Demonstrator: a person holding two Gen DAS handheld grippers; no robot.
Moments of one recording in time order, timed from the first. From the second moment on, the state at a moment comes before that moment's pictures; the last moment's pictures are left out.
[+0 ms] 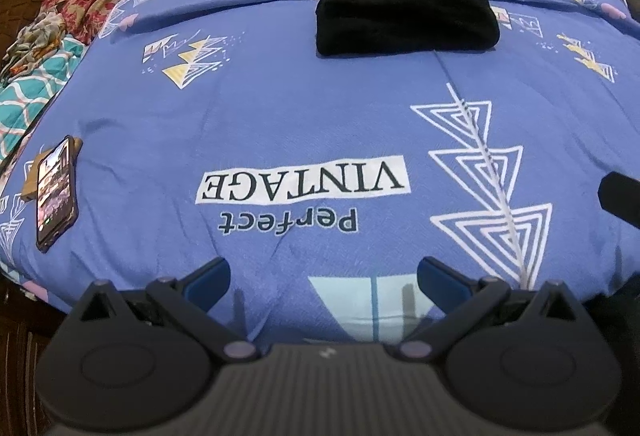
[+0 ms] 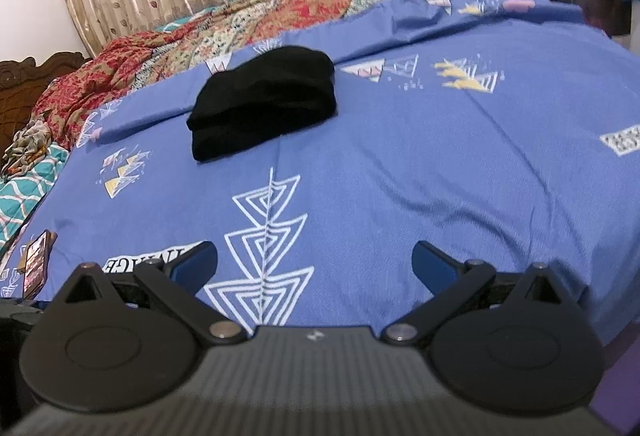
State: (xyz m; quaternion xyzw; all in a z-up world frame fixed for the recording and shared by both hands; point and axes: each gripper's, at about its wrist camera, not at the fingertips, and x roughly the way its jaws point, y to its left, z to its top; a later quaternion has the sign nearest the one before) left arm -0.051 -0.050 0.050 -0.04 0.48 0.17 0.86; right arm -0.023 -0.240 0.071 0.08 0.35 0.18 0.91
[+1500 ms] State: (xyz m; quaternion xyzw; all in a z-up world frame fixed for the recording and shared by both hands) left arm -0.060 -0.053 0.115 -0.03 0.40 0.17 0.90; right arm -0.036 -0.241 0.137 0.12 0.29 0.22 0.93
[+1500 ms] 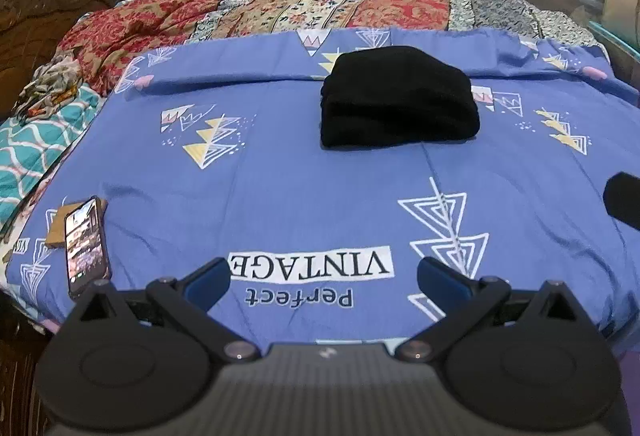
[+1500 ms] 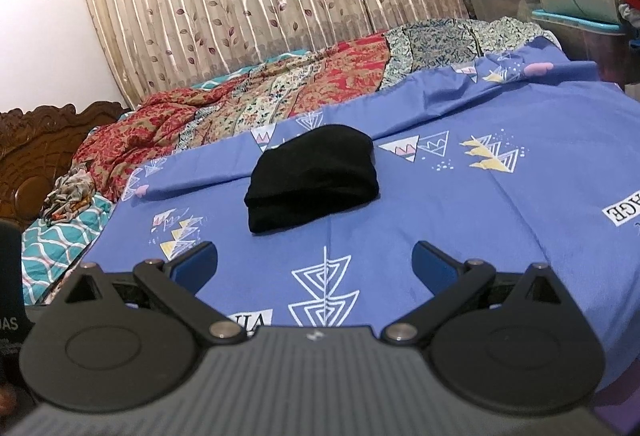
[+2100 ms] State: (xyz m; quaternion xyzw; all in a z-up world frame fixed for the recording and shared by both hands) left arm -0.059 -0.058 0.102 -0.03 0.43 0.15 0.89; right arm -0.036 -0.238 0.127 0.12 0.31 0.22 0.92
